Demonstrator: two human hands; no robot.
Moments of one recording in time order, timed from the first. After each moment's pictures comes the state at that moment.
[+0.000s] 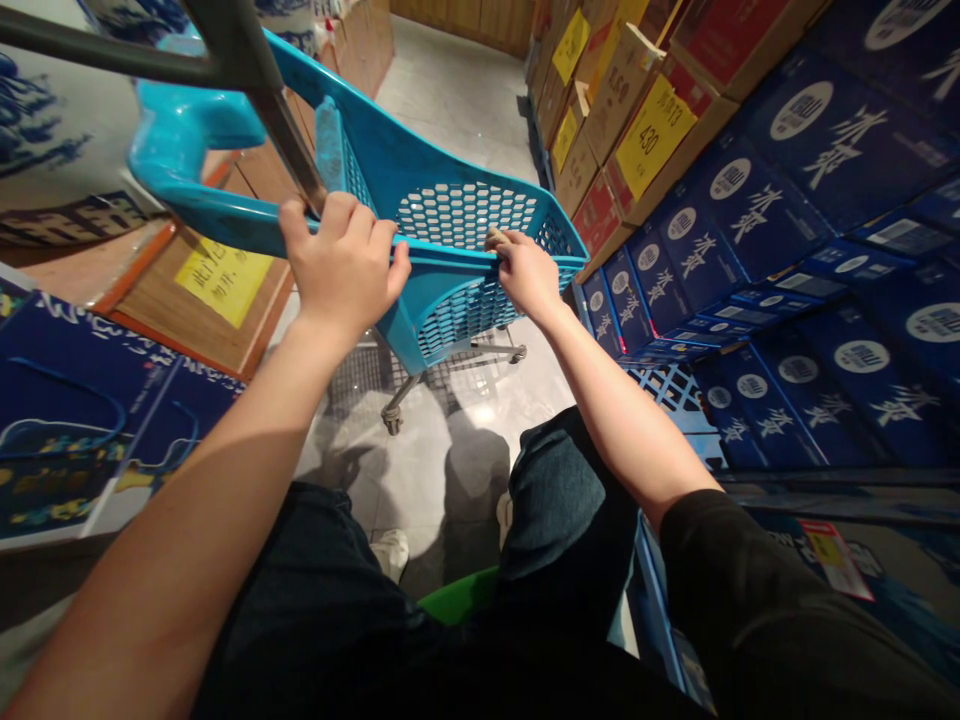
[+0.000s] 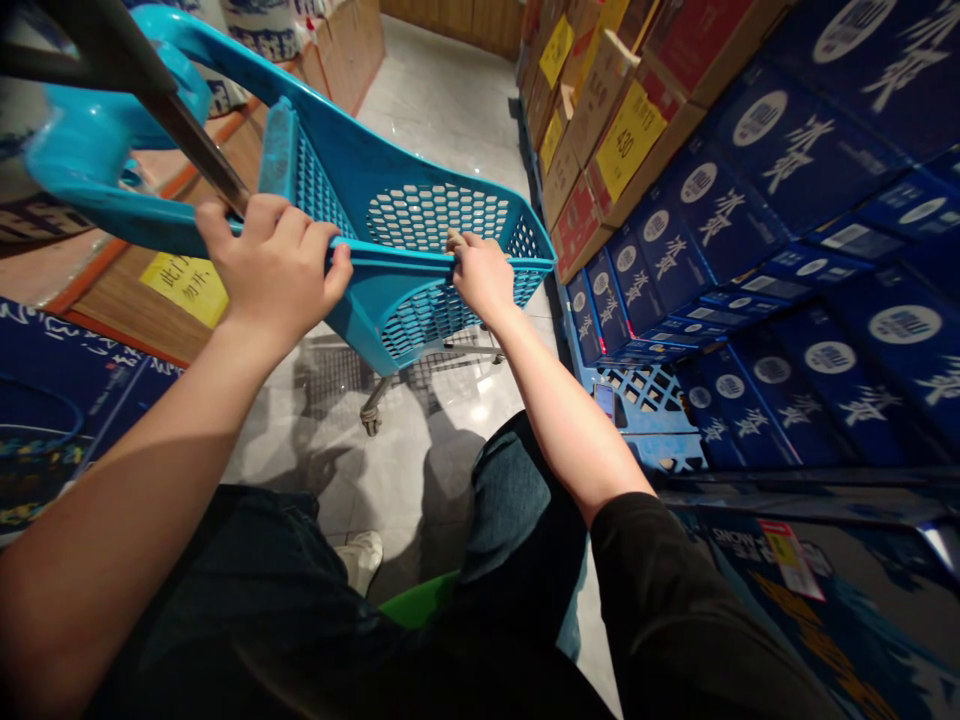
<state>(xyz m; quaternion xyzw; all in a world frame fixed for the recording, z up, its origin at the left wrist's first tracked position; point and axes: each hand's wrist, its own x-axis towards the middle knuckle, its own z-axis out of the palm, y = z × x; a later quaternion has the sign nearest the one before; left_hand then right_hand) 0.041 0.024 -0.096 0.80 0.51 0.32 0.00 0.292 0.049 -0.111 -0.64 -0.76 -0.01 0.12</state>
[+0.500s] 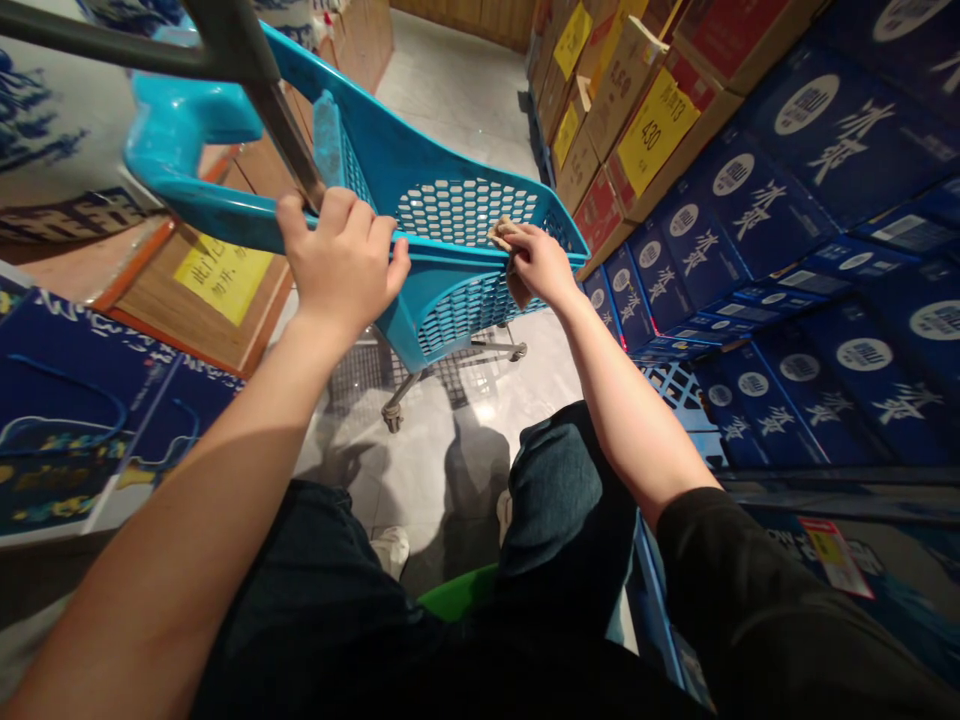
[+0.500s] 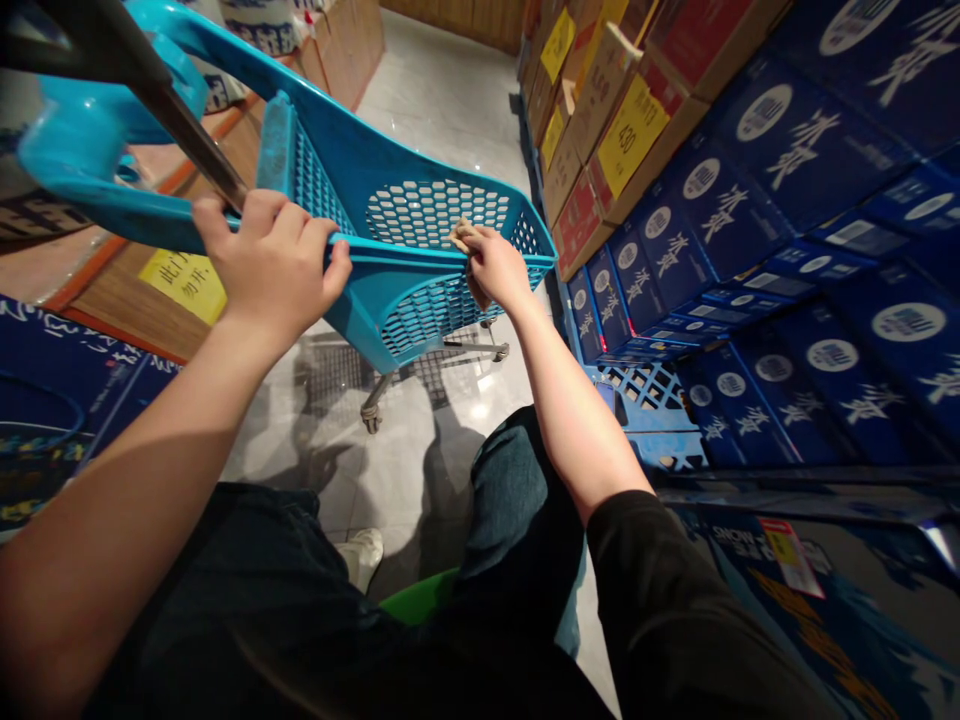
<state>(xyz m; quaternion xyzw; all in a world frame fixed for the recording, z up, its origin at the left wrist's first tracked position) 0.034 0.032 -0.107 0.81 0.46 0.36 0.00 0.323 0.065 -0.116 -0.59 -0.79 0.02 0.16</state>
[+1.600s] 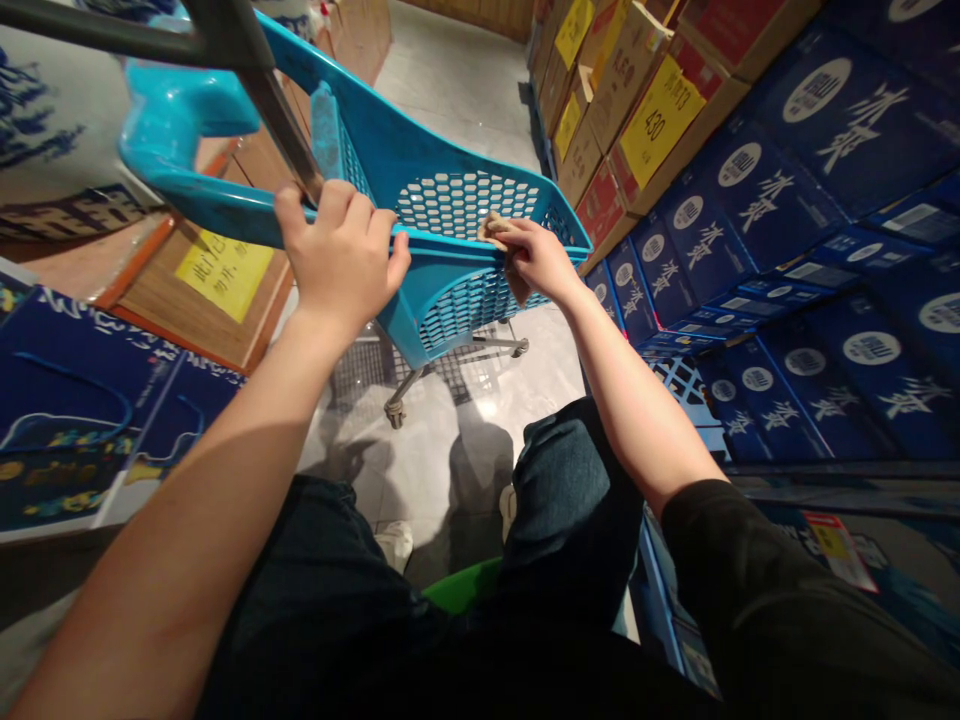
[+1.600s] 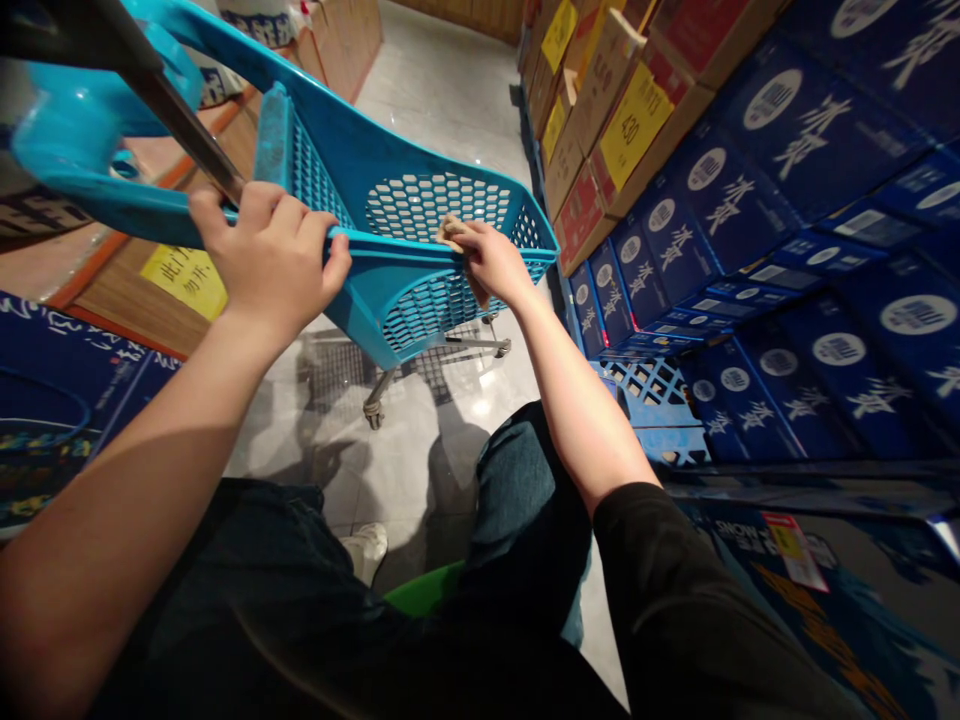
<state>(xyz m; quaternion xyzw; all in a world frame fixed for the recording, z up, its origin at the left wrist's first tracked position) 0.032 0.031 -0.105 0.83 0.46 0.32 0.03 0.330 0.071 -0.123 -0.54 -0.81 0.09 0.22</state>
